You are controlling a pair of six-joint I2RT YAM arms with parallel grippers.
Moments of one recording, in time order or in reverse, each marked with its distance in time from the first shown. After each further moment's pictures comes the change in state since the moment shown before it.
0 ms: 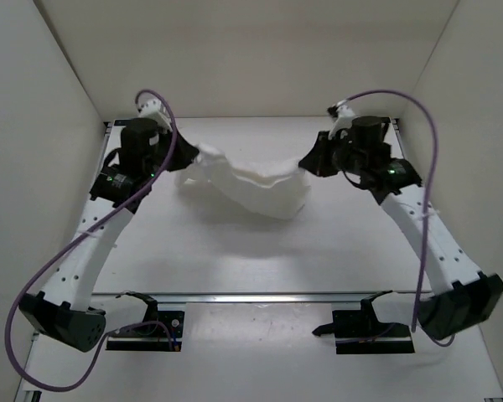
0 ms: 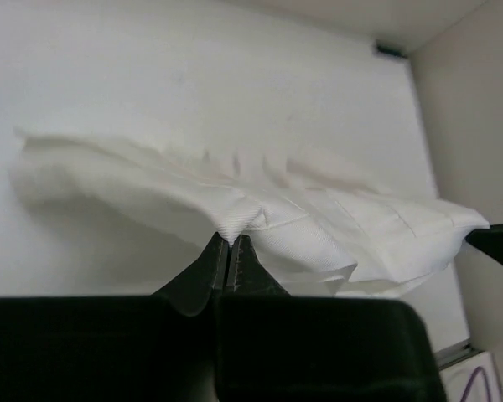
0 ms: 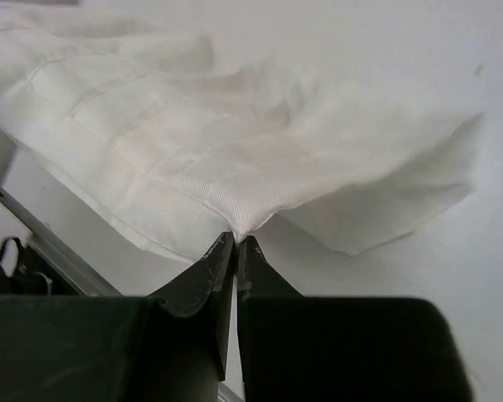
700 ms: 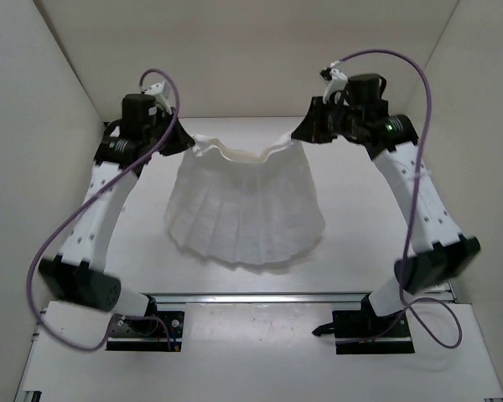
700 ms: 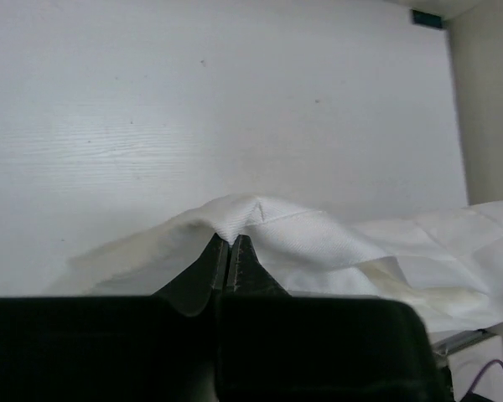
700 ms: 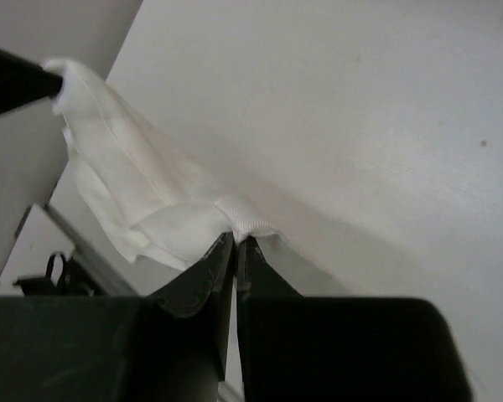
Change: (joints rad) left arm 0.117 0.175 0.318 -0.154 0.138 0.091; right arm -0.043 0.183 0.502 -0.238 -0.114 -0.003
